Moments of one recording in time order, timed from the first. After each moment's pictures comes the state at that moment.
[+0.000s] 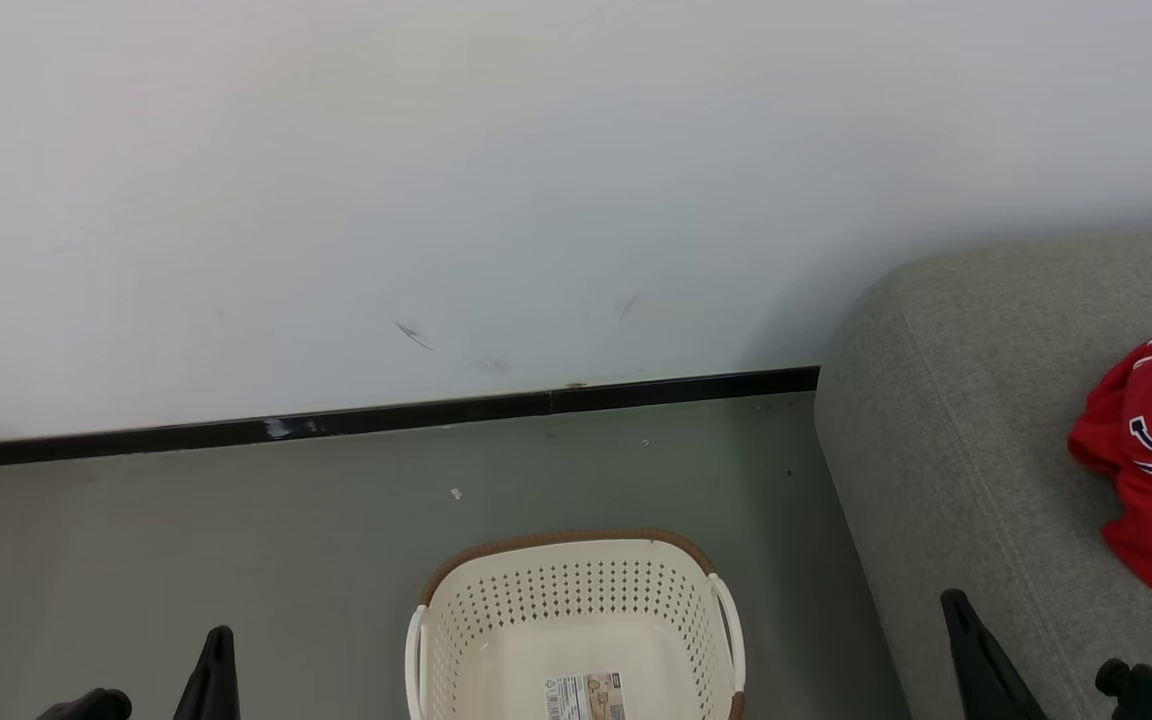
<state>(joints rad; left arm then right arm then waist) 0.10 0.15 -0.15 0.12 -0.73 0.17 -0.16 0.20 -0.03 0.01 0.03 0.48 0.12 -0.22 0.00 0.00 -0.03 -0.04</state>
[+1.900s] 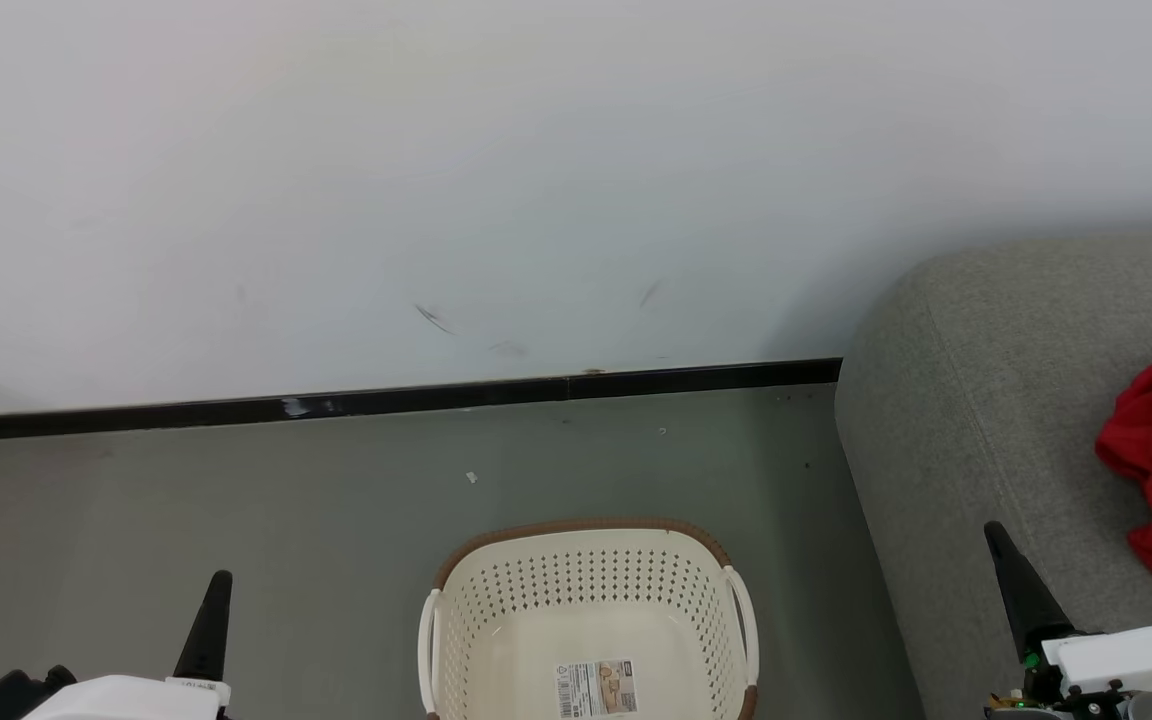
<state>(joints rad) 0.00 0.07 0.01 0.18 -1.37 0.00 0.04 0.01 -0.11 0.01 0.20 1.40 0.12 -0.06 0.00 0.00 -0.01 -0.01</state>
